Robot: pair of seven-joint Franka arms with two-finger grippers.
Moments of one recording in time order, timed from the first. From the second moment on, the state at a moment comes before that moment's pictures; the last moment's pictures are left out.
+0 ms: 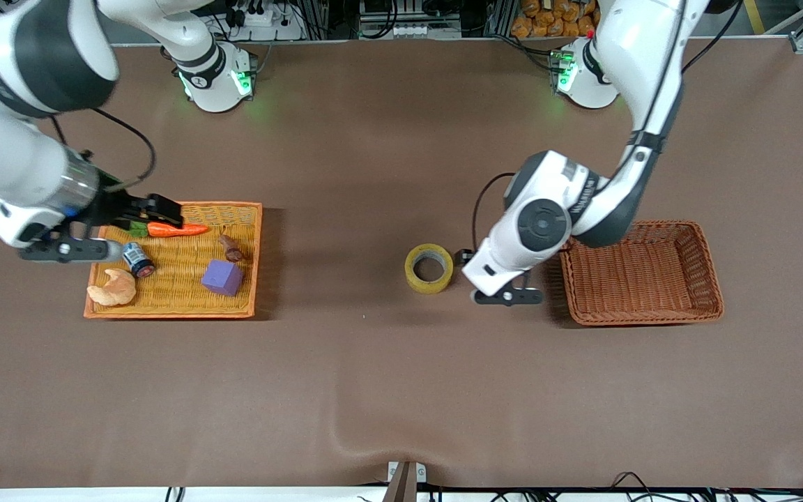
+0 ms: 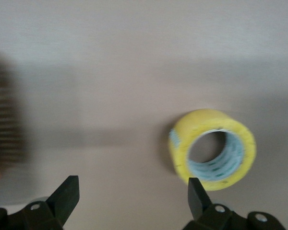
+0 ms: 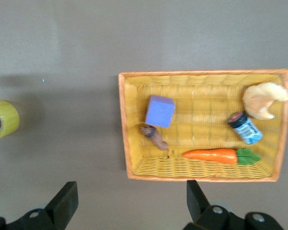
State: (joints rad) left arm -0.43 0.60 -0.17 -1.54 -0.04 2.07 -0.54; right arm 0.24 0.16 -0.12 -1.52 0.12 1.58 0.12
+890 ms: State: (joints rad) left arm -0.50 0.73 -0.16 -1.60 -0.04 2.31 -0.56; right arm 0.03 0.04 -0.05 -1.46 0.01 1.38 -0.10
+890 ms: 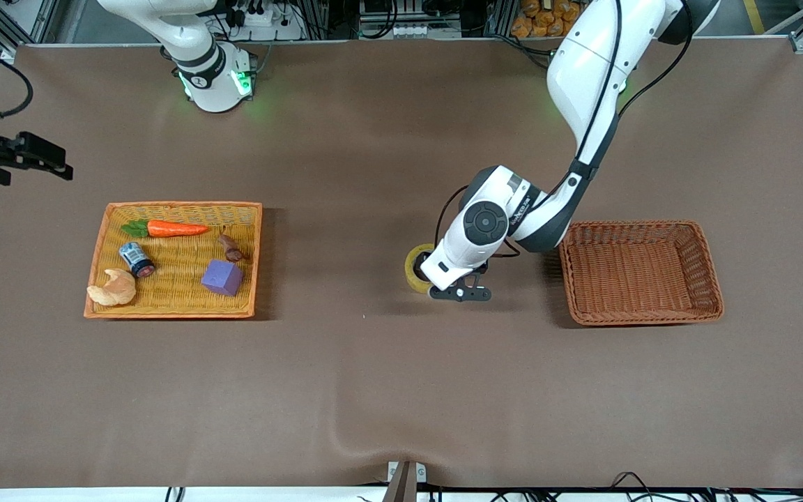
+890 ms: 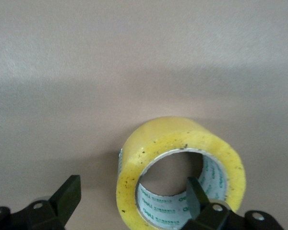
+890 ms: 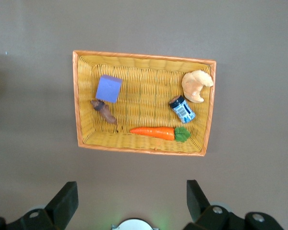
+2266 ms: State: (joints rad) left arm -0.27 0.50 -0.14 -1.58 -0.04 2.14 -0.36; right arm 0.00 0.04 -0.03 -1.46 -0.02 1.41 -0.11
